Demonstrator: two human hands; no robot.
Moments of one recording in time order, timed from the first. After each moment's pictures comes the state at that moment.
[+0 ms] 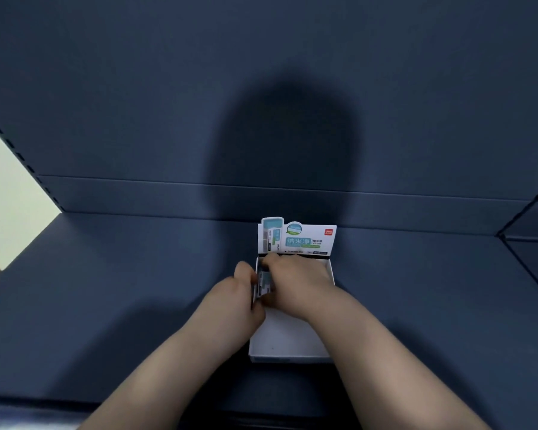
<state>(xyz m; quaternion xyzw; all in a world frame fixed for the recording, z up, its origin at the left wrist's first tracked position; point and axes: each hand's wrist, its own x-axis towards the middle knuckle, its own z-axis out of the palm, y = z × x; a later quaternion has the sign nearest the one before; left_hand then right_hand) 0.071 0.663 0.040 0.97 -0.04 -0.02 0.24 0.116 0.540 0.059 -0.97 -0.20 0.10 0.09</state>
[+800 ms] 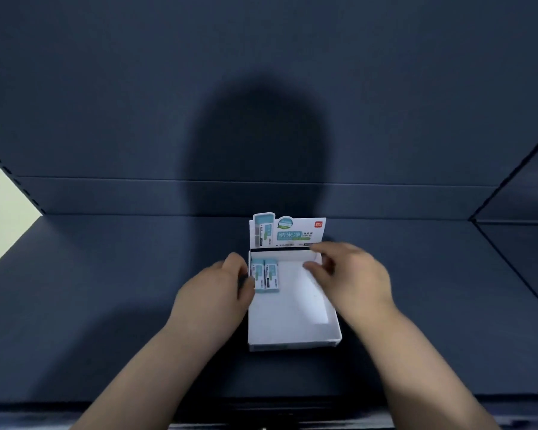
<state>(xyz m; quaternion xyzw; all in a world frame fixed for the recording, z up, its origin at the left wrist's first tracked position) 0.057 0.671 0.061 0.98 -0.05 0.05 0.19 0.077 0.474 0.070 -0.98 -0.03 -0.07 0.21</state>
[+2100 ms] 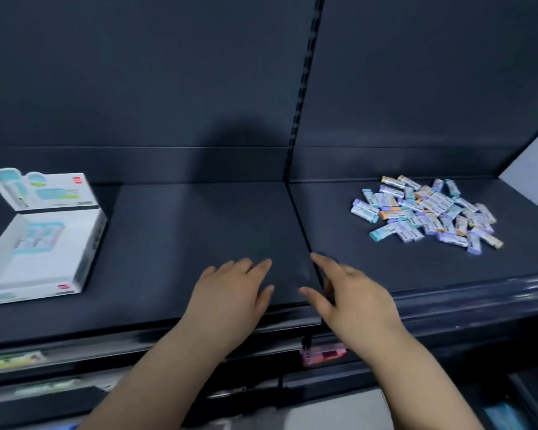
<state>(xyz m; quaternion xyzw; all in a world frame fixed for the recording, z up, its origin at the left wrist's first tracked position) -0.035 0.325 0.045 0.96 -0.24 0.07 0.11 -0.072 0.140 0.066 -0.99 0.01 -0.01 0.15</state>
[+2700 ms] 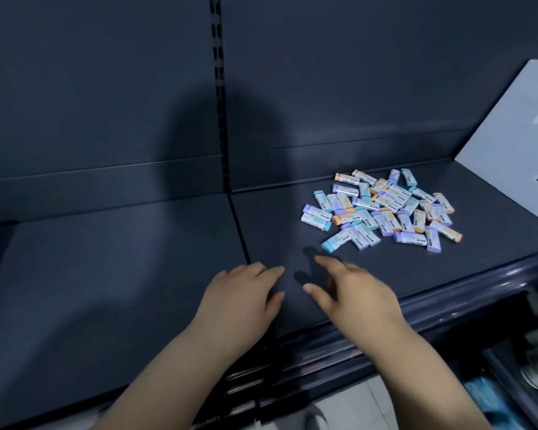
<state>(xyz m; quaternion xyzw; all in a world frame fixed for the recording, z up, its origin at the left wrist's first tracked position) 0.017 0.216 0.040 0.94 -0.31 0.01 0.16 -0.035 0.042 0.054 -0.98 0.09 -0.04 0.15</state>
